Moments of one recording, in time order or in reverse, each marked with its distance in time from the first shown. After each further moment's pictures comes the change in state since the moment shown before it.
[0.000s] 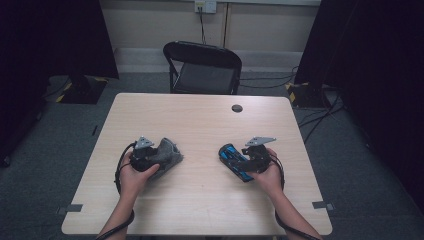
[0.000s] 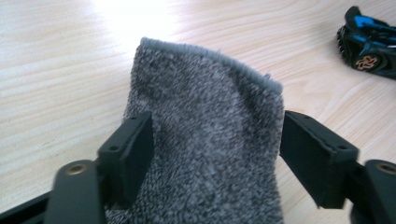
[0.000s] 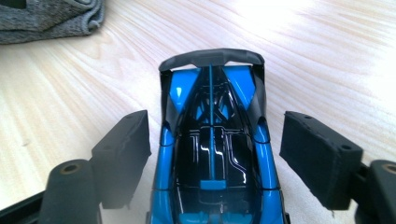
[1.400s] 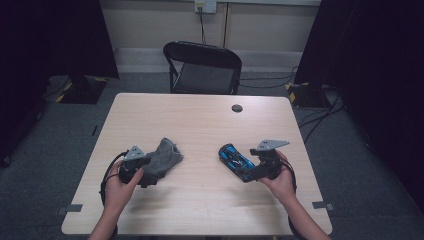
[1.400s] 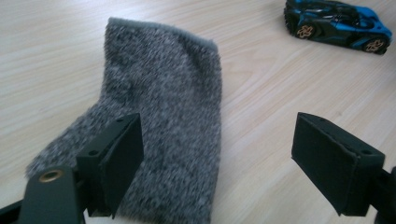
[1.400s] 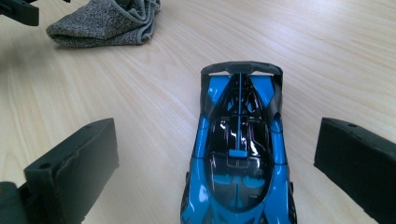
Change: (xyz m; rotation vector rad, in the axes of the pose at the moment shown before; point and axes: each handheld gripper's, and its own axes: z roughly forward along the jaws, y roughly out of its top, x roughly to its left) left arm -0.011 -0.019 -0.050 0.039 -0.060 0.086; right arm 0.003 -0.008 -0.039 -0.075 0.105 -0.059
